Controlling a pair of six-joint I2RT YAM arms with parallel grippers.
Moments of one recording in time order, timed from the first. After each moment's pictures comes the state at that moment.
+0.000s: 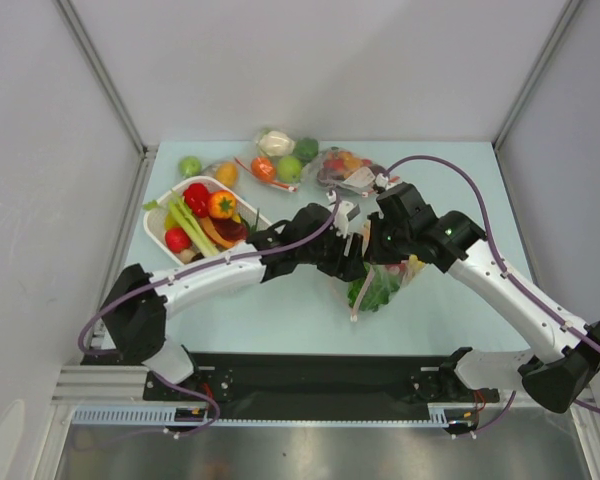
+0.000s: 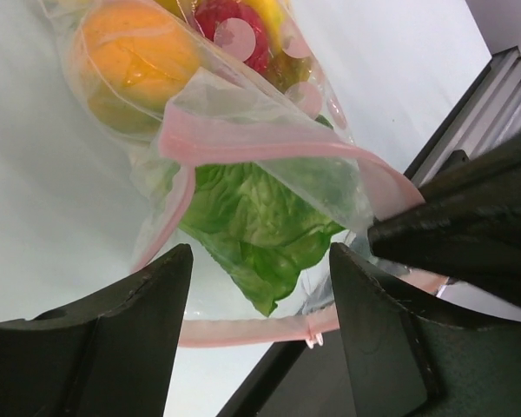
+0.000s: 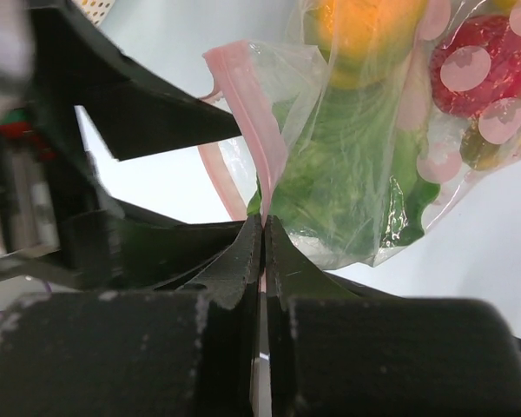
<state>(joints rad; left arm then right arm) -0.93 1.55 1.19 -0.26 0.18 -0.46 0.70 1.24 1.32 -0.97 0.05 0.56</state>
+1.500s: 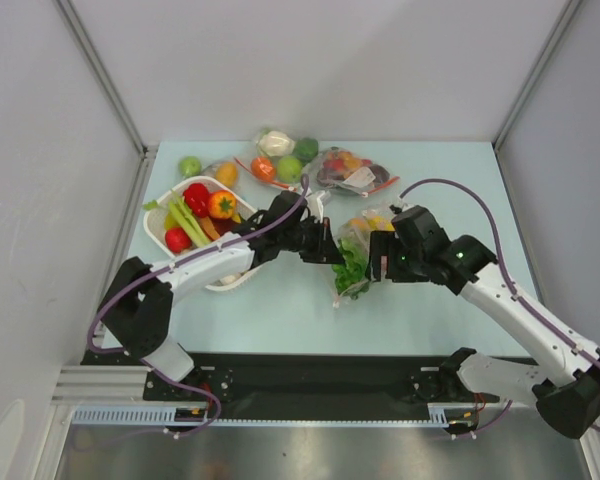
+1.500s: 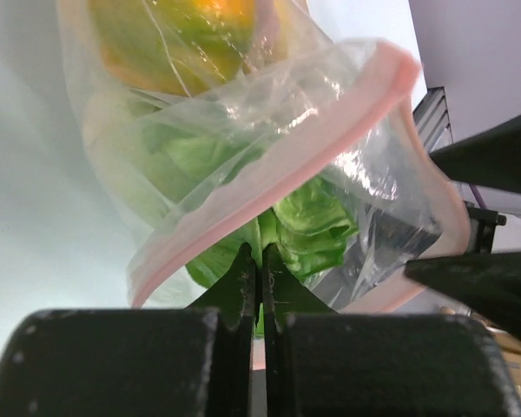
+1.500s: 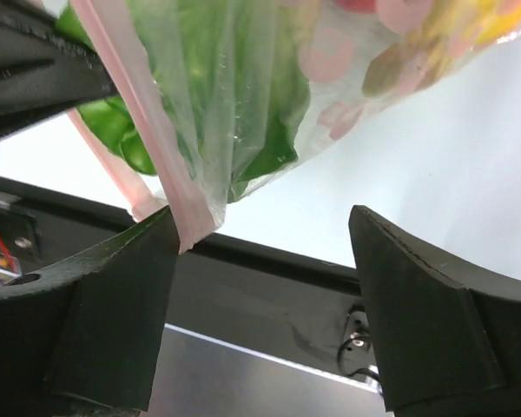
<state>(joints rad) -0.74 1.59 1.11 -0.16 0.45 -0.63 0.67 1.11 1.10 -0.93 0.09 0.57</state>
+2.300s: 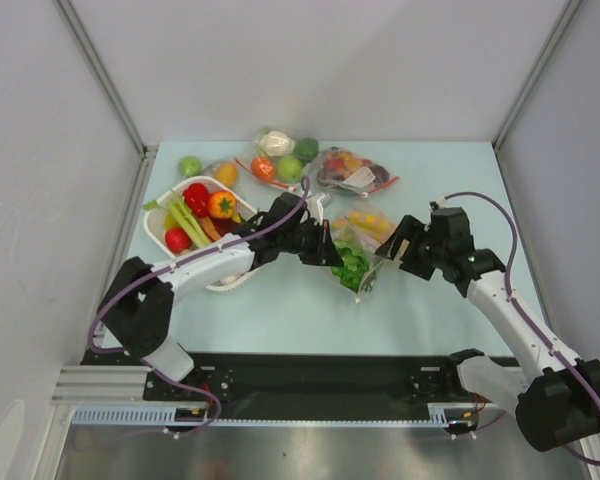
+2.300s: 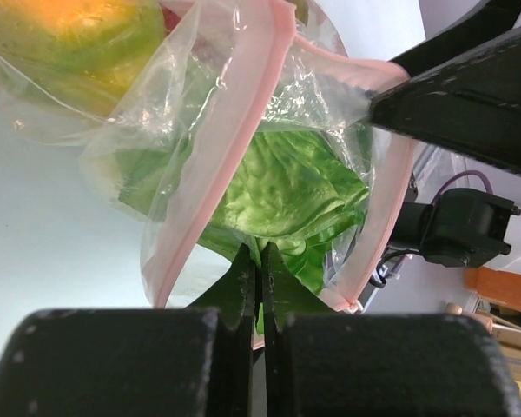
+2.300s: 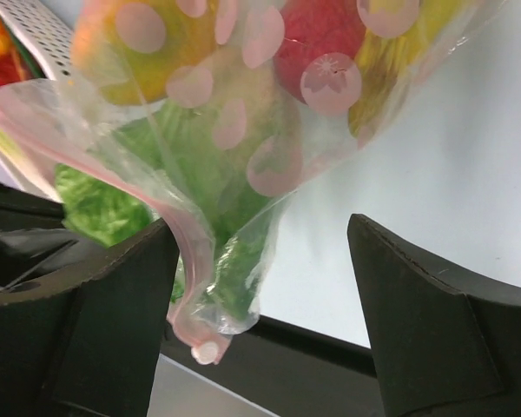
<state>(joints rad) -0.74 1.59 1.09 -0.15 0.45 -0.61 0.28 1.06 0.80 -0.52 -0.21 0.73</state>
